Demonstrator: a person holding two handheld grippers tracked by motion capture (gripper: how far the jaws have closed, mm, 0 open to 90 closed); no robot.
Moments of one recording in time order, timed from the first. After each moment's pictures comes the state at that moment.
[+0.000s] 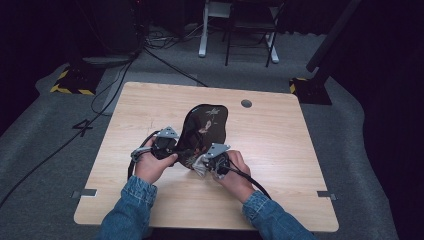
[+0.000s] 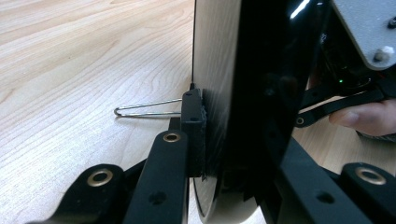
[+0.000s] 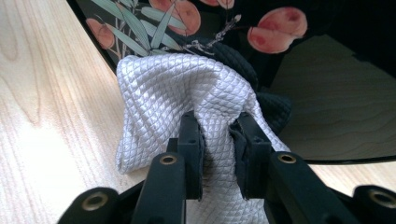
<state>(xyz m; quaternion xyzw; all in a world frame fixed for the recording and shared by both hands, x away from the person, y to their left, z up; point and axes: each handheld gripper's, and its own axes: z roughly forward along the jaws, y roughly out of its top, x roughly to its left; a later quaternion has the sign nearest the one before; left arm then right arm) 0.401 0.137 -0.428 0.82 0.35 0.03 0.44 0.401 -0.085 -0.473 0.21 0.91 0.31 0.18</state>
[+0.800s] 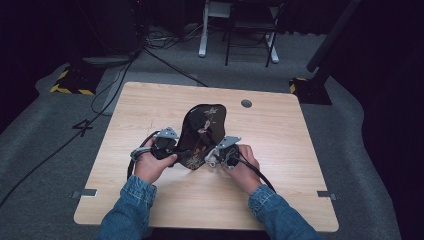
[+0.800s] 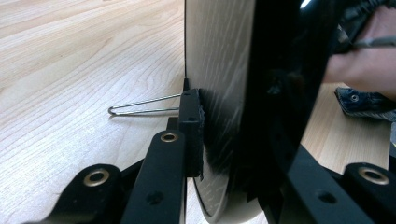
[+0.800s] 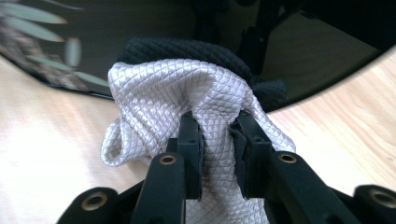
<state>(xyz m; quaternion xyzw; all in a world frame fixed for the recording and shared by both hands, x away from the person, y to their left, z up) 0.401 0.137 -0.429 0.83 0.34 0.02 0.44 0.432 -0.118 -0.479 0.27 0.90 0.29 0.19</state>
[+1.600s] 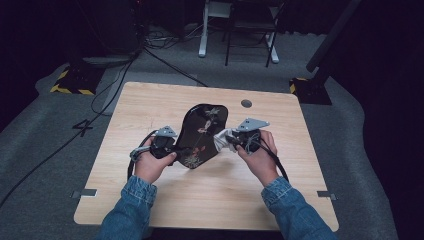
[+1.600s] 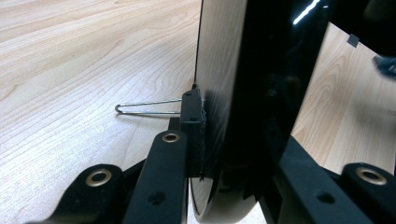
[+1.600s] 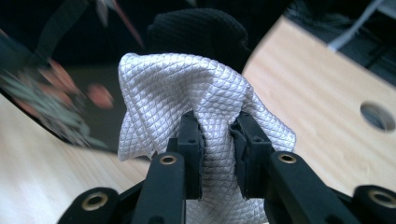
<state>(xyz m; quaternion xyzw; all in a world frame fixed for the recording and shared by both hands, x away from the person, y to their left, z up) 0.403 0.141 -0.430 0.82 0.36 0.02 0.45 0.429 -0.155 -0.394 0.29 0.85 0.39 0.22</state>
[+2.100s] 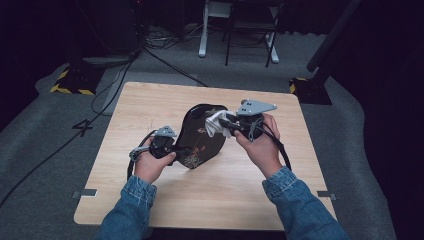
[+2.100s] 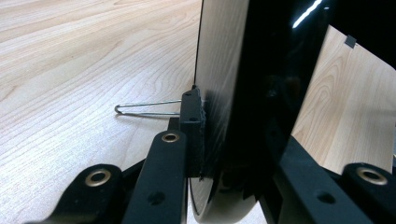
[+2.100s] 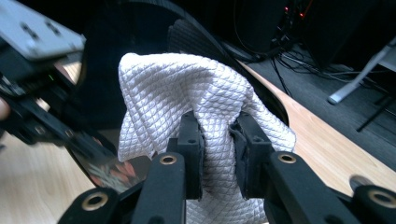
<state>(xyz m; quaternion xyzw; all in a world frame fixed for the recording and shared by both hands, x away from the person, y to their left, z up) 0.404 0.143 -0.431 0.82 0.36 0.02 0.46 0.418 -0.135 -0.318 0.25 0.83 0.45 0.22</state>
